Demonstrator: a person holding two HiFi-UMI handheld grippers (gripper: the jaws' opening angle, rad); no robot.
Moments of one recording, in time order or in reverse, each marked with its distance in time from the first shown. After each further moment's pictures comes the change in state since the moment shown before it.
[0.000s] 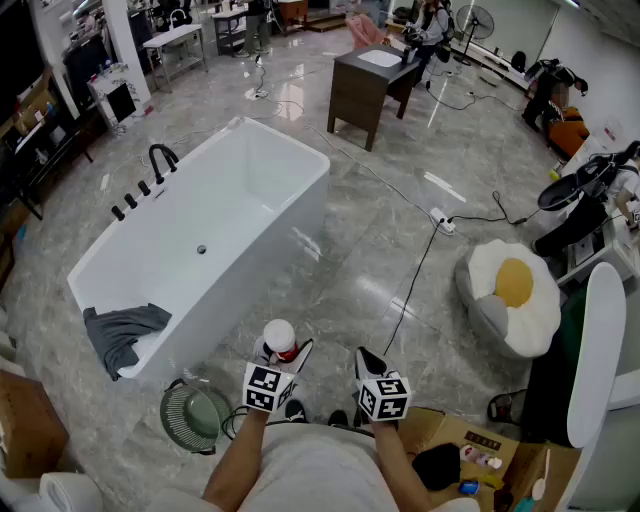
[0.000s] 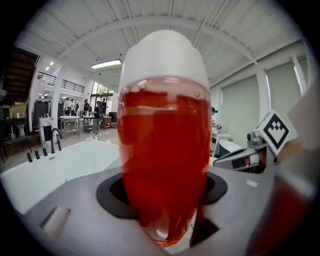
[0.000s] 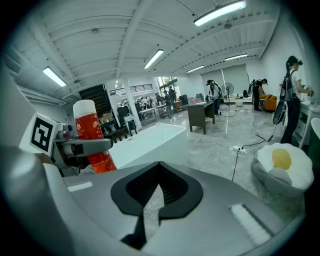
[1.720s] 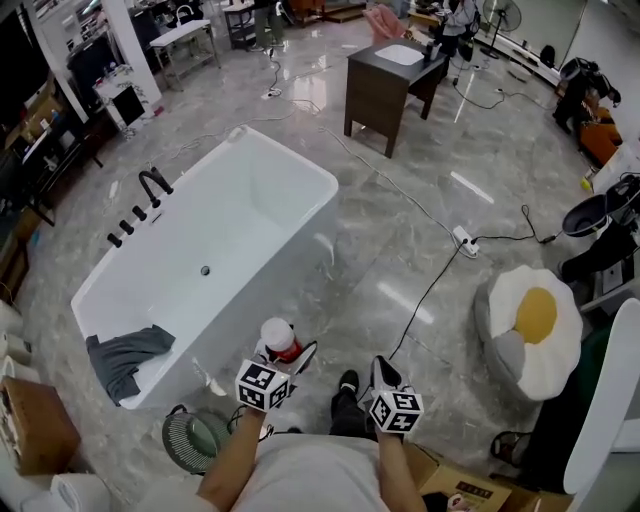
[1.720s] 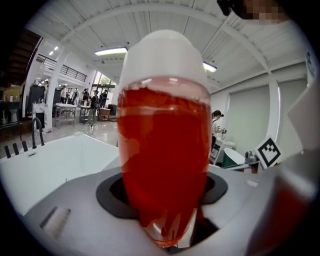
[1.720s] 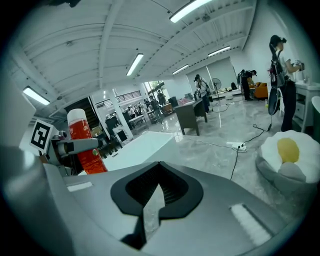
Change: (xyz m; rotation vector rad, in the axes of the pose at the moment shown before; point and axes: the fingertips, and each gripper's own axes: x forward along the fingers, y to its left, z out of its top) left arm 0.195 0.085 0.079 -0.109 0.019 -0.044; right arm 0.147 -0.148 0.099 0.163 -0.056 -0.037
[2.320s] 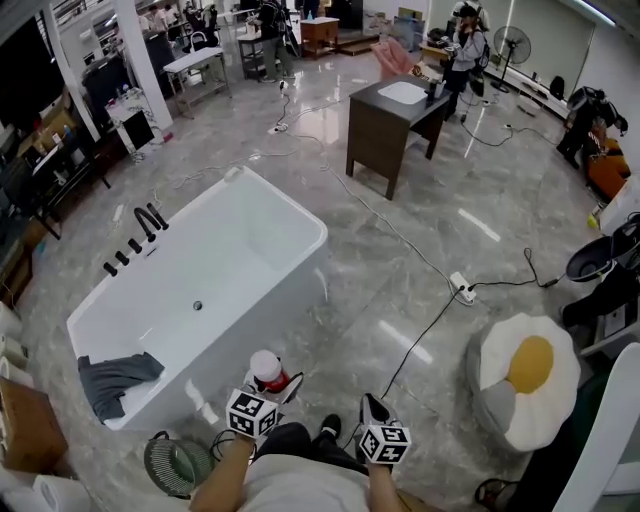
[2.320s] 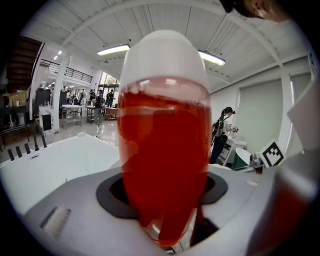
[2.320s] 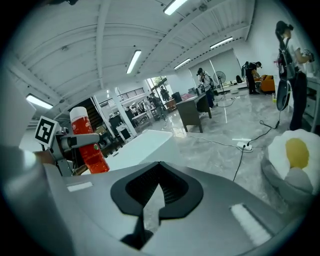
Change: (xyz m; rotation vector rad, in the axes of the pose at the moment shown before) left arm 0.086 0.004 0.026 -0.012 0.031 0.113; right arm 0.050 -0.081 0.034 0.009 0.056 0.085
